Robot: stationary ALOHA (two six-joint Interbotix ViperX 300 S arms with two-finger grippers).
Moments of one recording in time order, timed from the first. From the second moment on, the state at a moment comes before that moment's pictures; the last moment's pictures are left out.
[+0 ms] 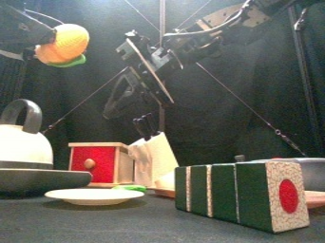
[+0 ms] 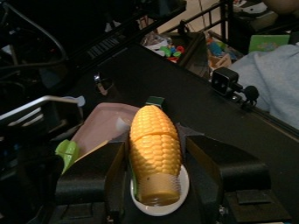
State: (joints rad) left arm -0.12 -0.48 1.13 0.70 -0.51 -0.21; right arm 0.08 0.26 0.25 -1.35 0.28 1.78
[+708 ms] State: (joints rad) left arm -0.08 -0.66 1.19 0.28 -0.77 -0.22; right arm 0.15 0.11 0.35 -1.65 0.31 1.78
